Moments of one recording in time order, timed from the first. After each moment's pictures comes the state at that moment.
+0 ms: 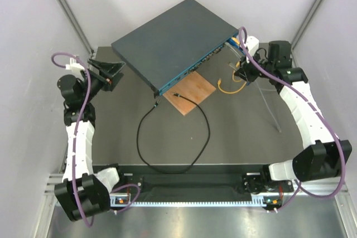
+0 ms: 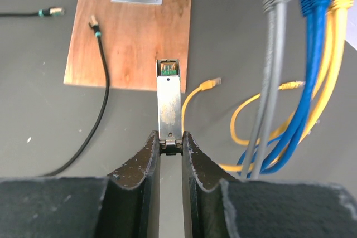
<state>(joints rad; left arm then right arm) 0.29 1.02 0.89 0.16 0.77 -1.16 0.14 1.35 1.35 -0.59 -0.54 -0.43</state>
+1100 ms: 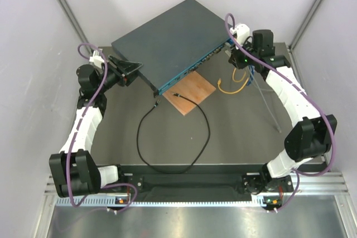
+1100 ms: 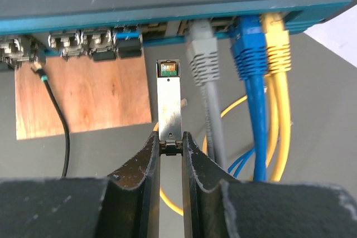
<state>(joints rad) 0.10 1.24 0.90 0.28 0.79 -1.21 0.23 1.58 1.52 -0.48 -0.27 -0.28</state>
